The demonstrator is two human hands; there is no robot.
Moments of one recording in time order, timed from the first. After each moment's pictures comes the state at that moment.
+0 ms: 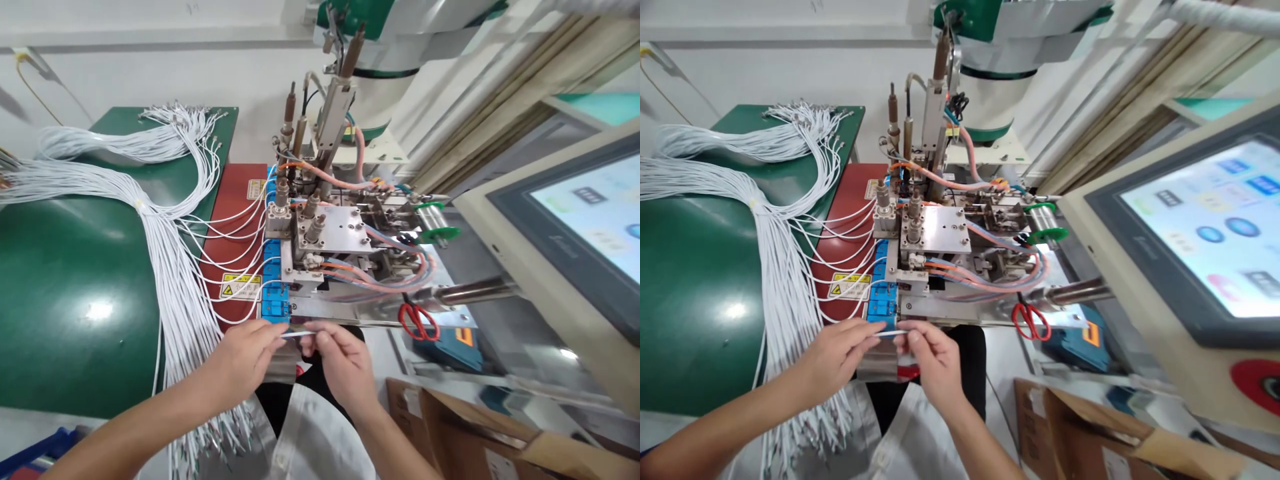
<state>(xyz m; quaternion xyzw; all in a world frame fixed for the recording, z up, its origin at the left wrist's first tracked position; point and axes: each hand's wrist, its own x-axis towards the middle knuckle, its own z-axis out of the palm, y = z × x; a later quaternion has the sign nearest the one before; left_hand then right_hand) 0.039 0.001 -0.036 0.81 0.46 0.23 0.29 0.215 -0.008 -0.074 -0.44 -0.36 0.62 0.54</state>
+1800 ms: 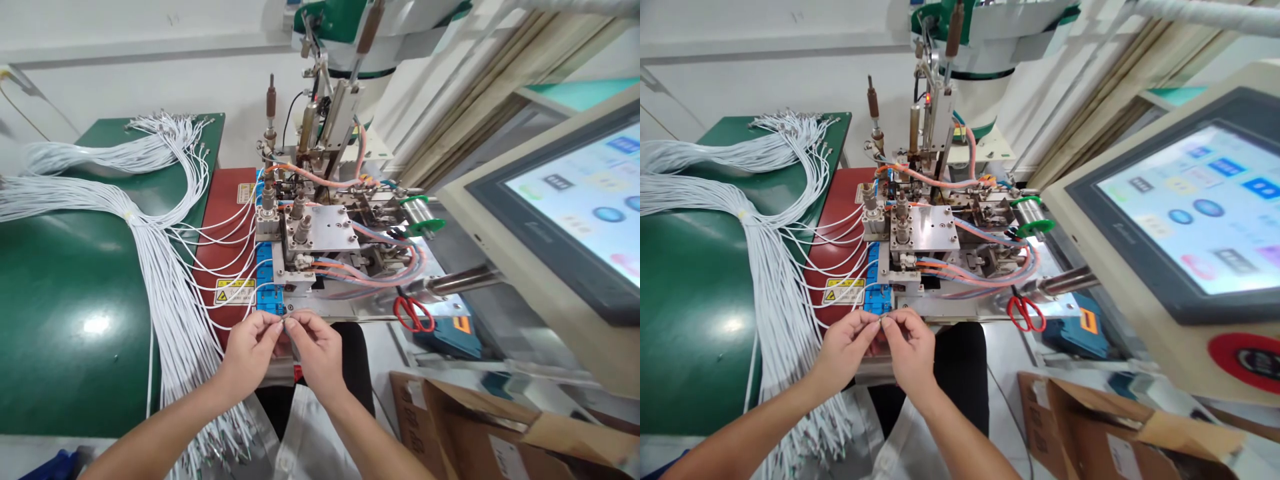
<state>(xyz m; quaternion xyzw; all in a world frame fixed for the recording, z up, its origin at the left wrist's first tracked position) 0.067 0.008 -0.055 0.48 0.56 0.35 0.58 0.181 0.007 -0.070 -0.54 -0.41 0.49 0.55</state>
